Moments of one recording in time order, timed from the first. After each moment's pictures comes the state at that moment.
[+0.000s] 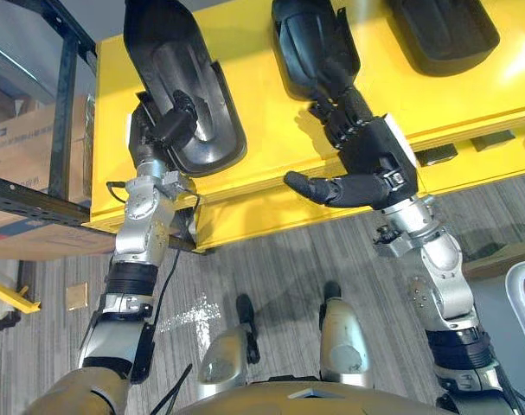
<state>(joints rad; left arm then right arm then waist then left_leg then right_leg) -0.53 0.33 0.05 0.28 -0.54 -0.03 0.18 -0.18 -0.36 0.10 -0.27 0.46 -0.19 0.38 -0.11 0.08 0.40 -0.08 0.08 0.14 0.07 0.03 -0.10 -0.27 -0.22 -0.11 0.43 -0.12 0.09</state>
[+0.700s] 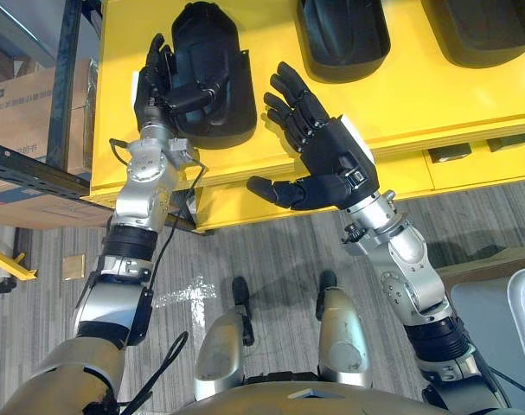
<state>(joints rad) -0.76 0.41 -0.04 0.43 -0.45 0.03 0.23 -0.23 -0.31 0.21 -0.27 0.46 -0.14 0.32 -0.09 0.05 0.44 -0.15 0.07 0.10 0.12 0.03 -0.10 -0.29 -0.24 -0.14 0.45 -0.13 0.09</state>
